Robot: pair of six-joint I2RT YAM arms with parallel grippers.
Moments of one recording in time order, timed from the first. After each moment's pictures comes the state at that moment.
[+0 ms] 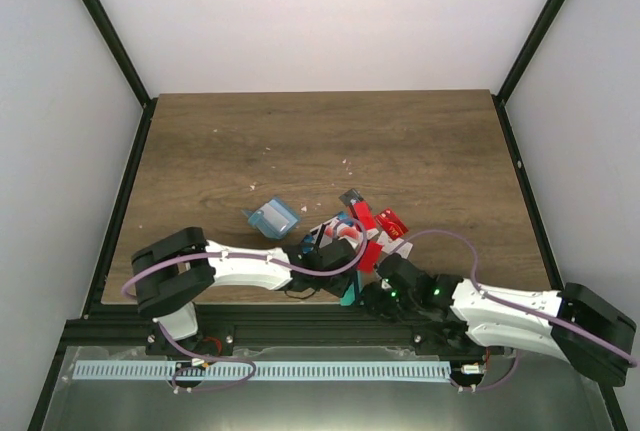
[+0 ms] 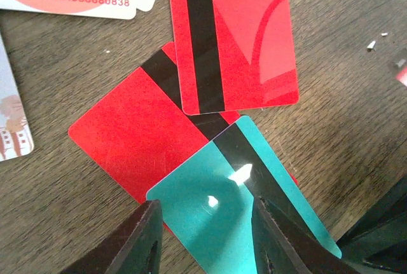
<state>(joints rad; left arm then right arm) -1.21 1.71 0.86 -0.19 -0.06 -0.68 1.02 0.95 0.18 -0.15 -0.35 1.24</state>
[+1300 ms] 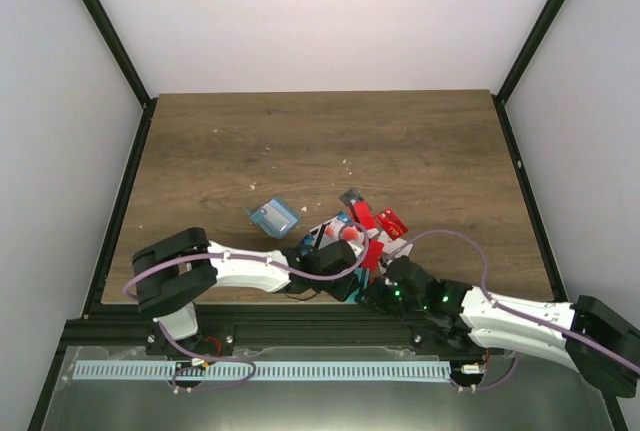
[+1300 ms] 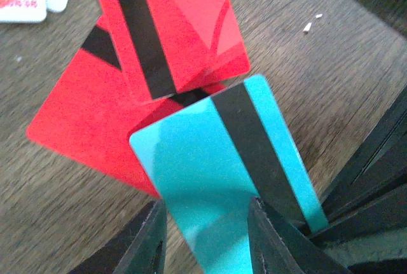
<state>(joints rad) -1.22 1.72 0.83 -0.06 0.04 -0.60 1.02 0.83 0.10 -0.03 -0.23 1.28</state>
